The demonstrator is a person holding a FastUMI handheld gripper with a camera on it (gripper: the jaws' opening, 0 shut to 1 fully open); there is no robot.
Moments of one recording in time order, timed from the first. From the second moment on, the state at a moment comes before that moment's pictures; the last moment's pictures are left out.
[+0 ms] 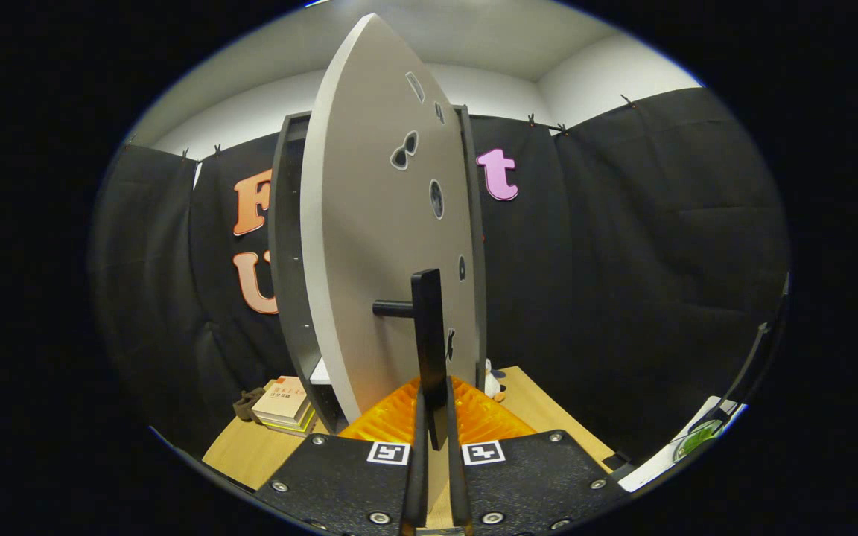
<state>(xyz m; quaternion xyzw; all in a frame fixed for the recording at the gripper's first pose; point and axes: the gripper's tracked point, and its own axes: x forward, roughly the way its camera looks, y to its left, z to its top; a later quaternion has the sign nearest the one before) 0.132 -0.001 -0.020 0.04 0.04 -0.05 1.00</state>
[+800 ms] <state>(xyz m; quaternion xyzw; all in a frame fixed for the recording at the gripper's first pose) 0.112 -0.054 -0.028 0.04 0.06 -0.13 0.99</state>
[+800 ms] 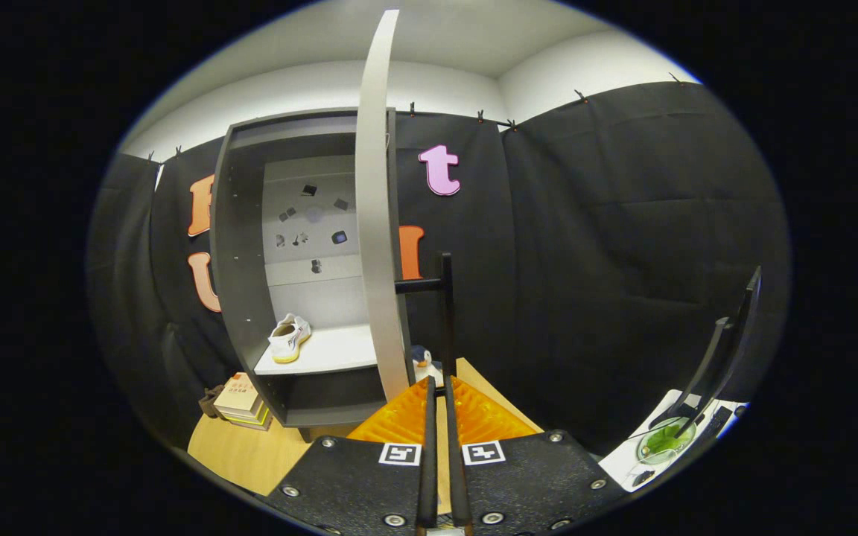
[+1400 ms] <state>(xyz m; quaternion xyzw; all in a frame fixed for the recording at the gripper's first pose) 0.105 -0.036 -0.036 0.05 0.07 -0.10 0.99</state>
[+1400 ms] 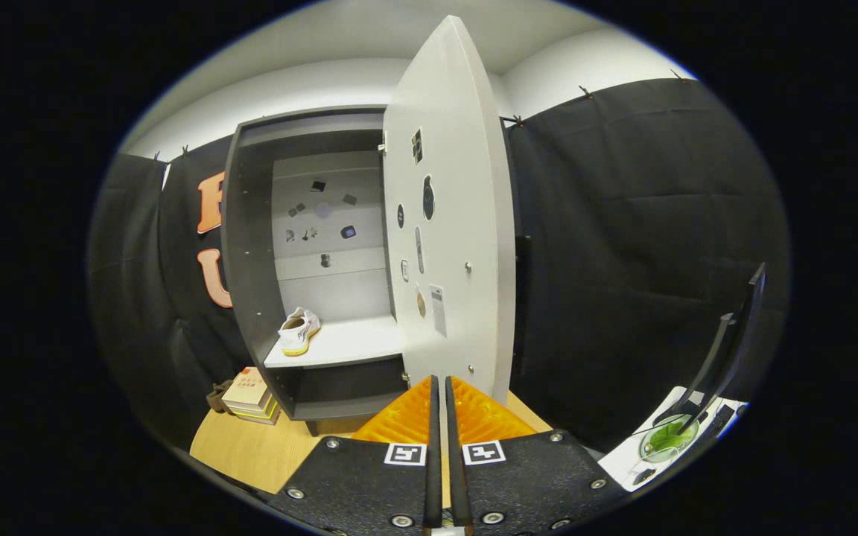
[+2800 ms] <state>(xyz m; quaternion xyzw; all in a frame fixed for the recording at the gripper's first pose) 0.160 0.144 -0.300 0.03 0.29 0.09 0.95</state>
